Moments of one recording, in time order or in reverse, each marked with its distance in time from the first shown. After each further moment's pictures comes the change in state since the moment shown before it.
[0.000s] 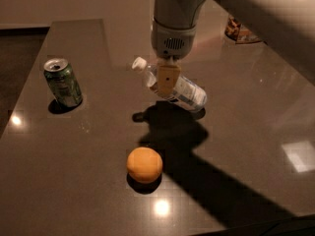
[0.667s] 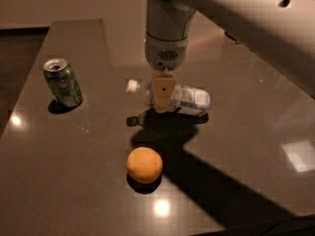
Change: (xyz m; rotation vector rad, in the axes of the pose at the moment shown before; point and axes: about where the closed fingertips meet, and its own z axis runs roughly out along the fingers) arm -0.008 0.012 0.023 -0.053 0.025 -0.057
